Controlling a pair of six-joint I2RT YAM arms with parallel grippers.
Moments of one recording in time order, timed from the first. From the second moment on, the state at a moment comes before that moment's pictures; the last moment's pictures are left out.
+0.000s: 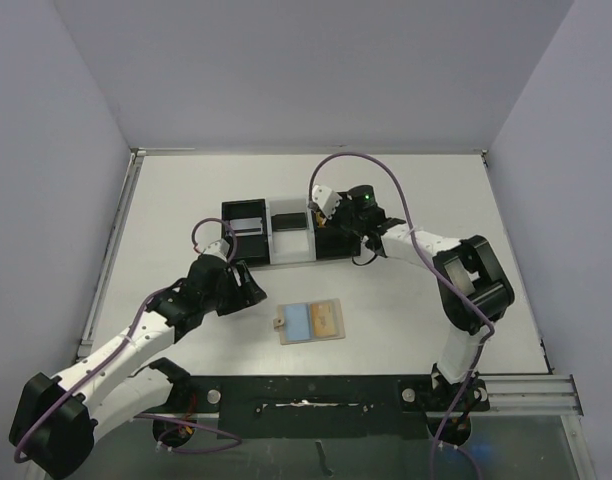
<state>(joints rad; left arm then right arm) -0.56 0.94 0.50 -0.33 0.03 -0.84 0.49 1.79 1.09 0.14 -0.16 -0.67</state>
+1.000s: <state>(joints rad) -0.55 0.90 0.52 -0.38 0.00 -0.83 0.50 2.01 1.29 0.02 -0.07 -0.88</state>
